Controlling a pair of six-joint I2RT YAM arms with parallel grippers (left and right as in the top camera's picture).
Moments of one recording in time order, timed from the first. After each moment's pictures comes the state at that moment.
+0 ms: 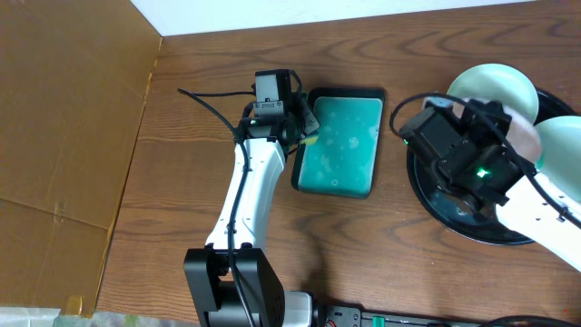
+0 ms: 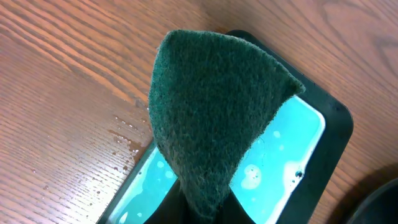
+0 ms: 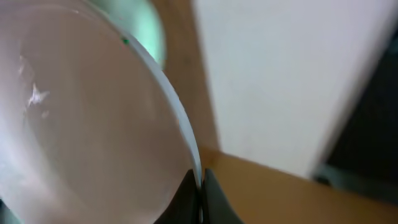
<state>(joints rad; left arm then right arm) 0.04 1.55 1.20 -0.65 -0.03 -0.47 0.82 1.61 1.32 -0.69 0.97 -0.65</state>
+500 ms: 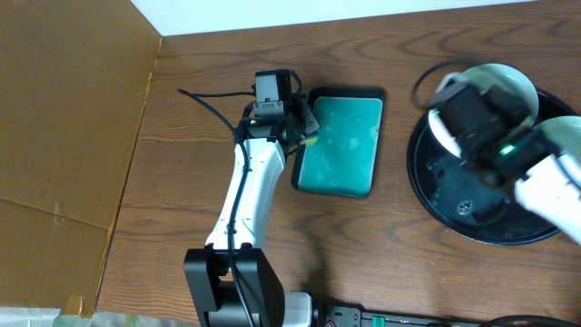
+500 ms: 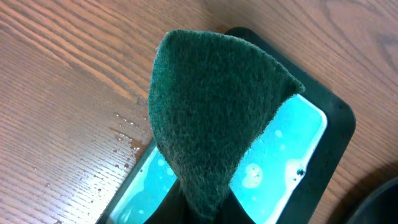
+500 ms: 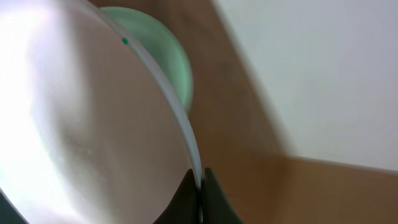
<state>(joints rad) 0.04 1.55 1.20 -0.66 -0.03 -0.47 0.62 1.61 1.32 -0.62 0.65 -0.42</state>
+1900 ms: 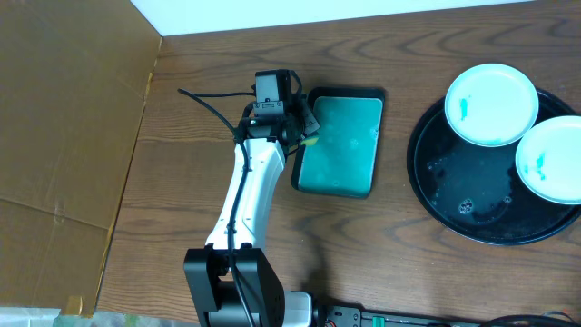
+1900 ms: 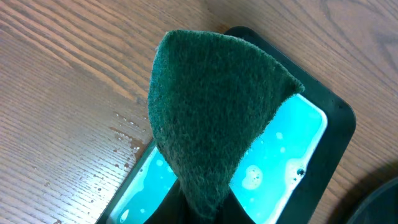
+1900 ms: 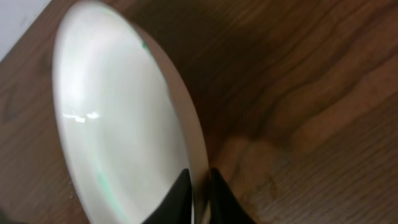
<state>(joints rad) 0.04 1.55 1.20 -0.66 -0.03 -0.47 -0.57 1.95 1.32 -0.28 -0.27 0.29</state>
